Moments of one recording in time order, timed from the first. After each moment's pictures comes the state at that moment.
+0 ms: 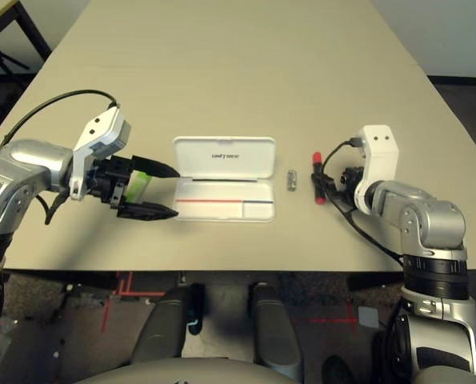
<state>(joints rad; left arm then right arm) -0.60 0.83 -0.16 -0.25 -0.51 0.81 -1.27 -0.40 -0.57 -0.18 -0.06 0.37 1.07 0.37</state>
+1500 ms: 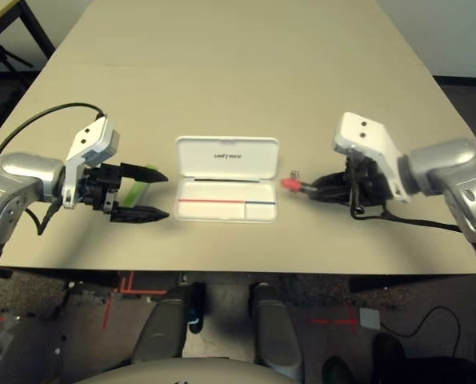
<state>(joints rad) -0.49 0.87 -0.09 -0.23 -0.52 0.78 -1.22 -0.56 -0.95 0.23 -0.19 0.33 0.61 1.28</state>
